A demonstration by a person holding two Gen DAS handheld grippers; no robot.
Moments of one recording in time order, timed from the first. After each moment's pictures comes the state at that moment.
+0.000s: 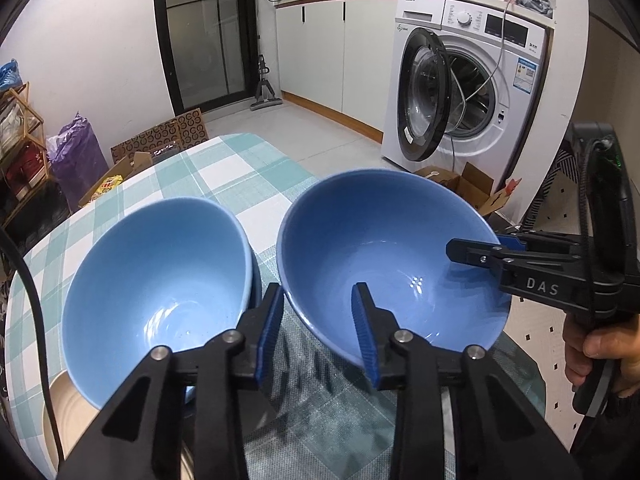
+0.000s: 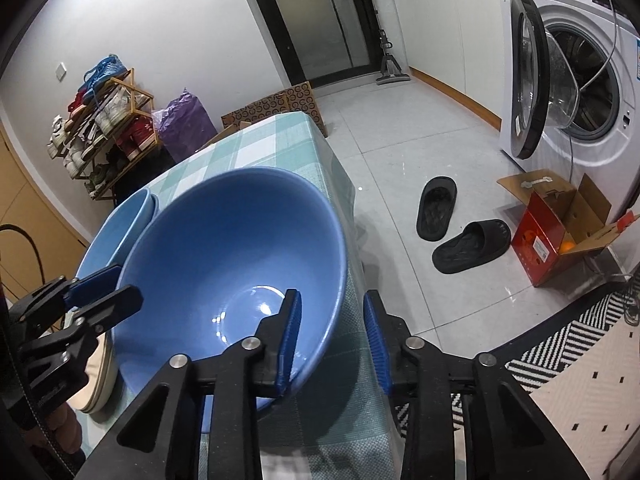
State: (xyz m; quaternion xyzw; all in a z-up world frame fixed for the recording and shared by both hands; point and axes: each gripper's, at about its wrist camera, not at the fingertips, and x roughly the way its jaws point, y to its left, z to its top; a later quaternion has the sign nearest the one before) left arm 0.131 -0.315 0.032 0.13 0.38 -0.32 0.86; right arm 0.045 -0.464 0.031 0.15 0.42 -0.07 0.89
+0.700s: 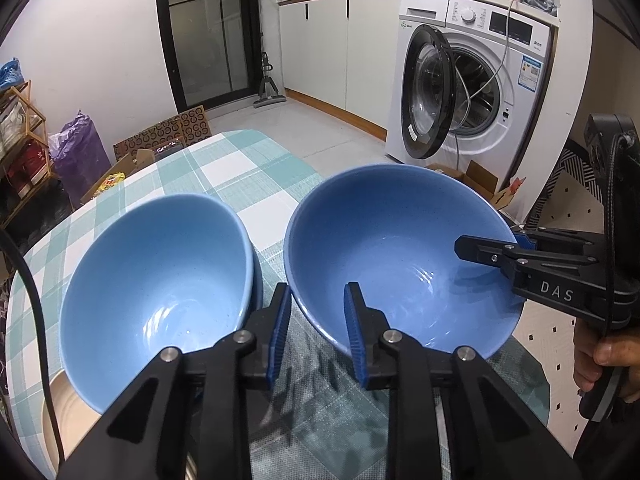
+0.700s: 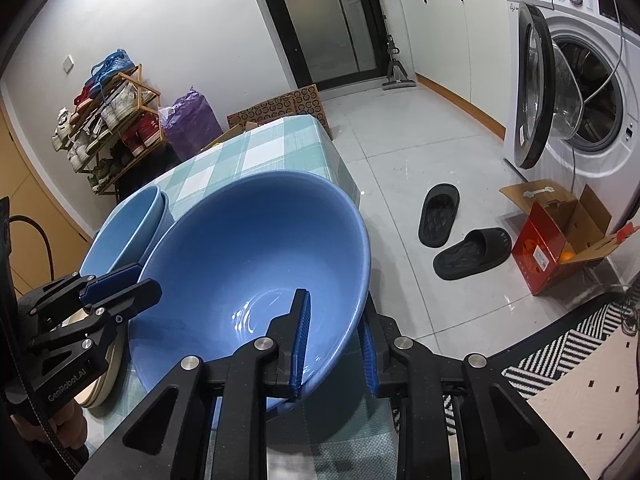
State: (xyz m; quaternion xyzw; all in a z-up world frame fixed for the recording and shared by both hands) left arm 0.132 -0.316 0.030 0.13 0.38 -0.31 0.86; right arm 0.043 -0.454 0.038 0.13 0.42 -0.06 0.90
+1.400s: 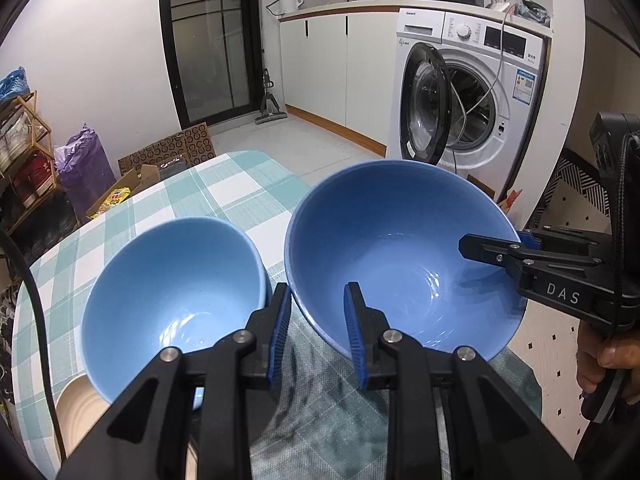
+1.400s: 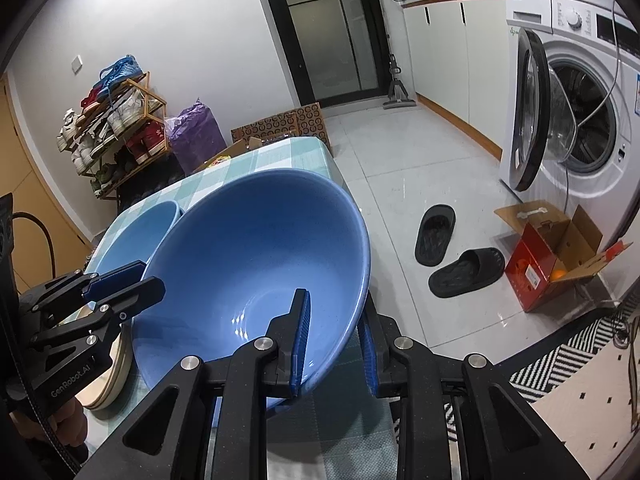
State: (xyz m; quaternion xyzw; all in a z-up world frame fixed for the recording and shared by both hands) left arm 0.125 -0.304 0.047 0.12 0.35 -0.31 0.87; right arm 0.031 -0.445 0.065 0.11 0.39 -0.07 0.91
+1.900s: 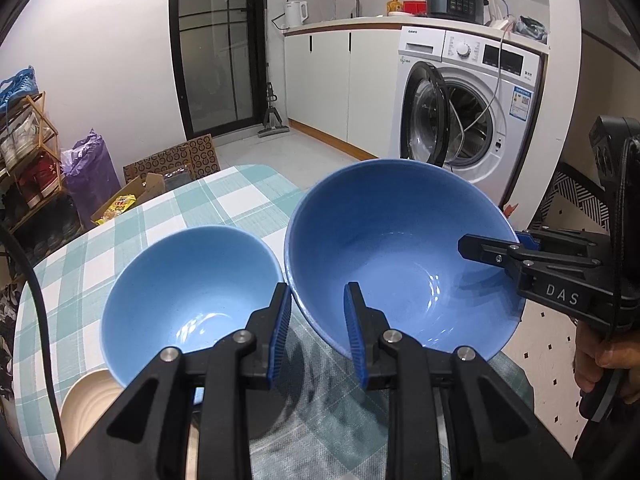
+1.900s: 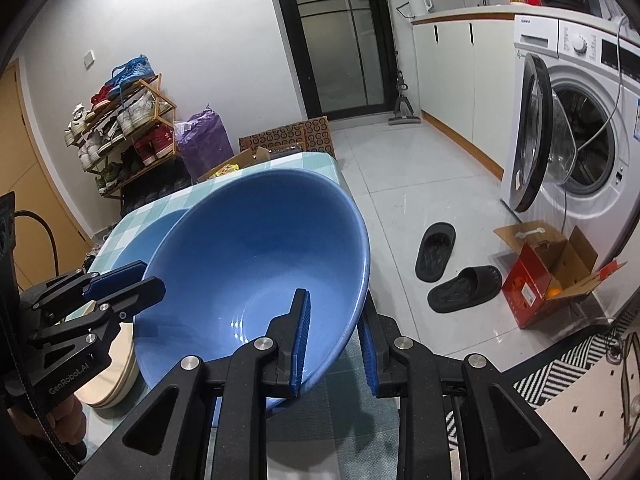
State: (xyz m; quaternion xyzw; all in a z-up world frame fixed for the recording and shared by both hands) left arm 0.116 -0.284 0.061 0.10 0.33 -0.32 0.88; right arm 0.024 -0.429 0.084 0.08 0.37 -0.06 0.92
